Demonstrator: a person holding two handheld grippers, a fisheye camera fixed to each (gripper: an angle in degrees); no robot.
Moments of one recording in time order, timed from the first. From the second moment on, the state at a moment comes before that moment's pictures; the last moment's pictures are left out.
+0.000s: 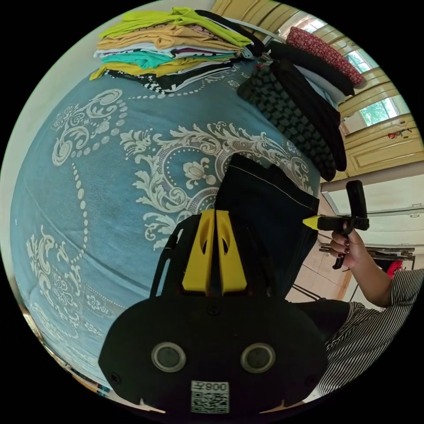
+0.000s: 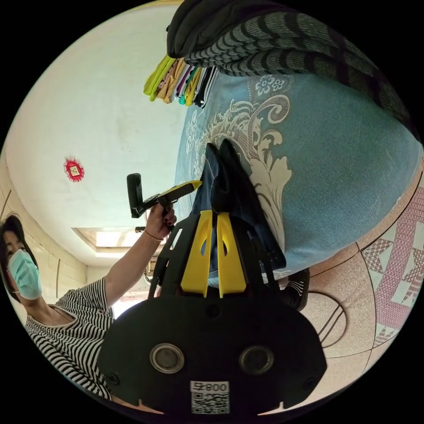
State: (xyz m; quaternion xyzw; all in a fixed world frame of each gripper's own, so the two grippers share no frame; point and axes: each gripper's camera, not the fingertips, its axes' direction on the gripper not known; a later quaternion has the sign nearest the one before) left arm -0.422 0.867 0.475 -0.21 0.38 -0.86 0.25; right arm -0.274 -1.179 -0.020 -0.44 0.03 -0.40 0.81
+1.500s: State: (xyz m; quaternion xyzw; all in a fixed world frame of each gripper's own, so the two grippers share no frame) left arm -0.337 0.789 0.347 -0.18 0.29 -0.90 0.28; right arm -0.264 -1.023 -0.043 -0.41 0.02 -0.37 0.83
